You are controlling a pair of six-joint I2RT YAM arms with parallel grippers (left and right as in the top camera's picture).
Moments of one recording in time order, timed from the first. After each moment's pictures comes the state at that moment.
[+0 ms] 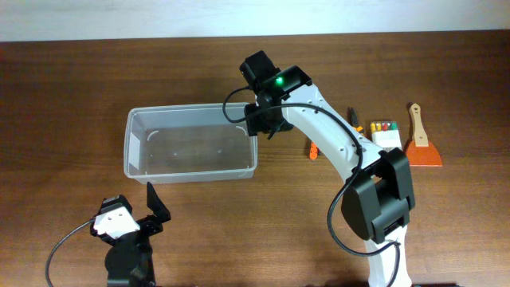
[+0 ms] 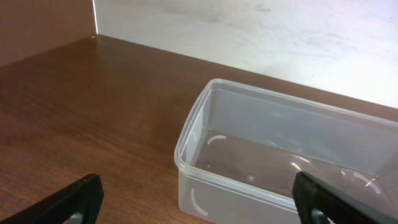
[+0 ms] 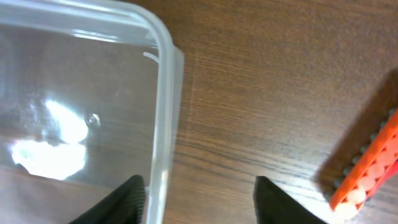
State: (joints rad) left arm -0.05 0.01 0.10 -0.29 -0.33 -0.22; right arm 0.54 2.16 1.94 -1.12 -0.03 0.36
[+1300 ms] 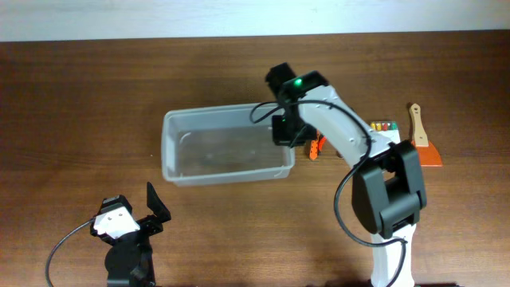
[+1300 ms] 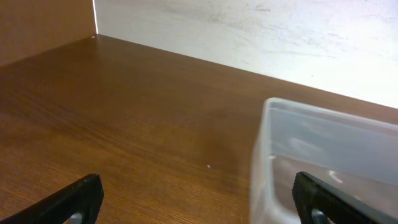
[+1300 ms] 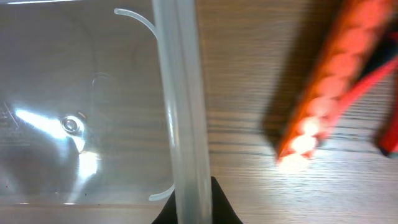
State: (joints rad) left arm -0.05 0.01 0.10 -0.29 -0.33 -0.22; right arm 0.42 2.15 1.78 -1.19 -0.02 0.44
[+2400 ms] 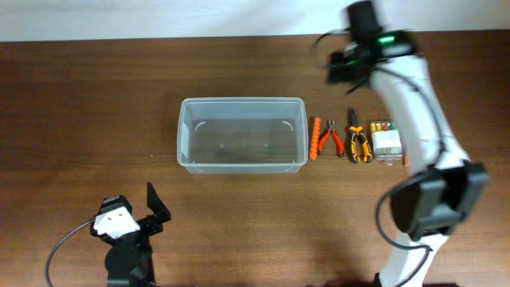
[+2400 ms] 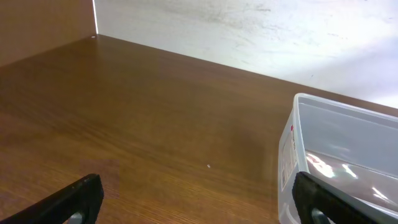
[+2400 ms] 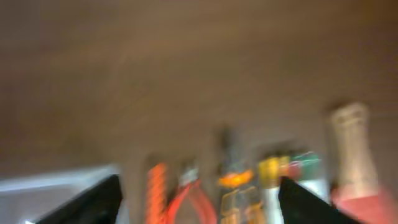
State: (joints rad) left arm -0.05 0.01 0.10 -0.29 -0.33 -0.22; right arm 0.11 2.03 2.05 -1.12 0.15 0.24
